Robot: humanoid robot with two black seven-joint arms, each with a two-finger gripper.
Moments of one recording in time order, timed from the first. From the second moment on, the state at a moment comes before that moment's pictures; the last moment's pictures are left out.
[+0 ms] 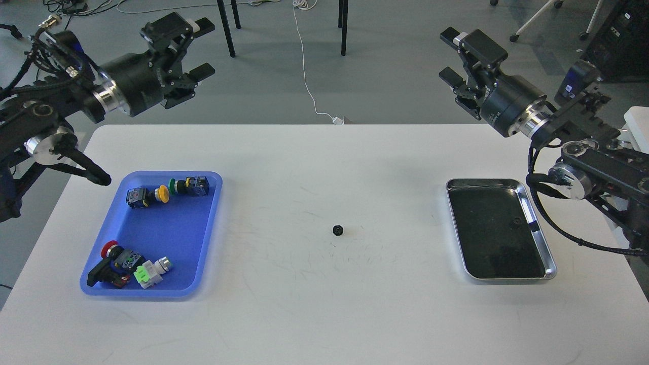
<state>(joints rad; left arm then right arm) -0.94 0.63 -0.59 -1.05 0.70 -0.45 -0.26 0.91 -0.62 0.38 1.14 -0.50 0.03 0.45</state>
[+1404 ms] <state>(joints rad) -0.88 0.08 -0.09 -0.87 1.94 -0.06 -0.24 0.12 -0.64 0.98 1.22 -0.05 0.47 0.49</state>
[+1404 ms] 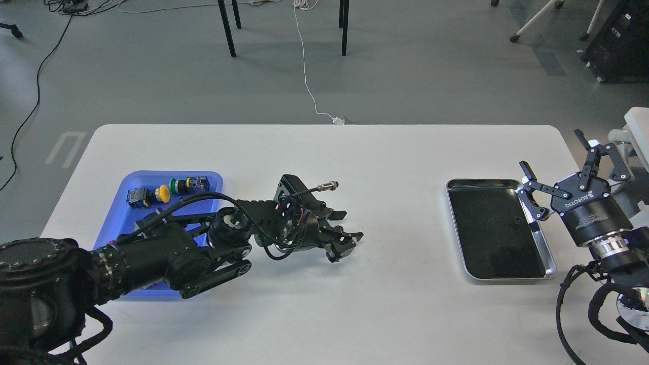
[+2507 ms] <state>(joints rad) -0.87 0.61 -0.22 -1.20 1.86 -0.04 -0.26 0.13 -0.66 1.02 1.22 -0.05 0.47 0.49</state>
